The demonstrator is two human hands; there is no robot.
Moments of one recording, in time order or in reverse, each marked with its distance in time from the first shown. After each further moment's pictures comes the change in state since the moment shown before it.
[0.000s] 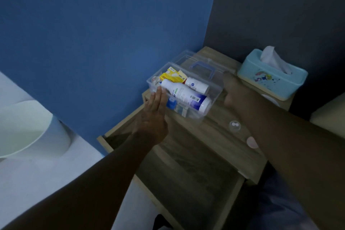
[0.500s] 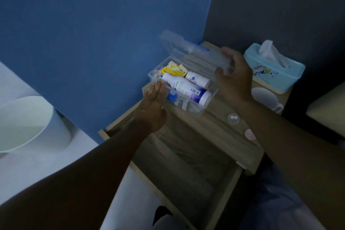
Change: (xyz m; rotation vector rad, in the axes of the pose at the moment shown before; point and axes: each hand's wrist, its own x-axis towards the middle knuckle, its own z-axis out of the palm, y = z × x) left_hand 0.004 -0.007 -0.014 -0.007 -0.048 0.068; right_hand -0.042 0.016 -0.010 -0.458 0.174 -0.958
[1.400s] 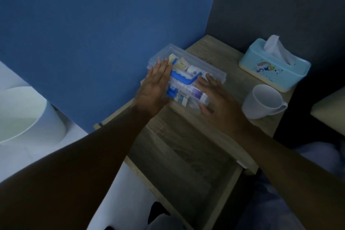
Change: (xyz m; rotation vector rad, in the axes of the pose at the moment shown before) left_hand 0.031 -0.005 -0.004 0.168 0.154 0.193; right_hand -0.057 0.052 0.003 -0.402 -0.500 -0.523
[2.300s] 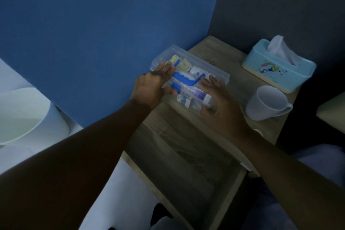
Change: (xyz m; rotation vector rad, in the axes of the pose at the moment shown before) left_hand 0.016 -0.002 -0.025 0.028 -0.063 -0.139; right_hand 0.000 -0.012 0.005 0.077 0.095 0.061
